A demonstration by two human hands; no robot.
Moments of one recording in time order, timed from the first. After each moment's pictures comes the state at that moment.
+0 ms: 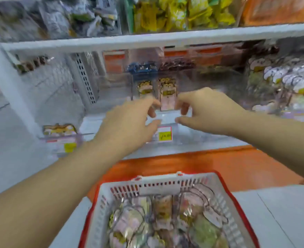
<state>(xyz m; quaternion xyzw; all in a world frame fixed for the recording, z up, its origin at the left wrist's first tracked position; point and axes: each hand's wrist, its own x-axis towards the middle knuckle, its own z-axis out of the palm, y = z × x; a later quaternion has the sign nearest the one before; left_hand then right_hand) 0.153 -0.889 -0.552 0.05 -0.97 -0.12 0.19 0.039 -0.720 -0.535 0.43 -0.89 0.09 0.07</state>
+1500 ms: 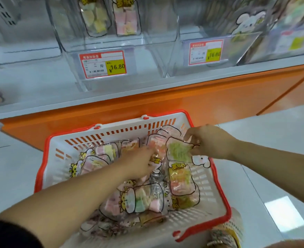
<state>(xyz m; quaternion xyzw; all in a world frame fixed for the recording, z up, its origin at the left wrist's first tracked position) 0.152 -0.805 -0.831 -0.06 -0.94 -0.20 -0.25 0.046 -0.581 -0.760 0.31 -0.91 0.05 -0.26</state>
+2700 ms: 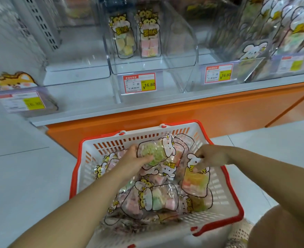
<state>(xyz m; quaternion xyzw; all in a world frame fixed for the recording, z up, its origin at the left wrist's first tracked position) 0.206 -0.857 -0.790 0.29 -0.72 -0.61 -0.17 0.055 -0.598 -0.784 0.25 -0.85 0.09 -0.46</state>
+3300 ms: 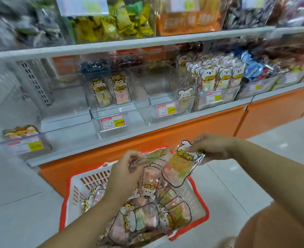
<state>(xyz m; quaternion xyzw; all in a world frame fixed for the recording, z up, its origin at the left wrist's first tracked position) 0.237 -0.784 -0.681 0.04 -0.83 -0.54 0.13 0.089 -0.527 -0.632 0.06 -0.78 0.47 -0.41</state>
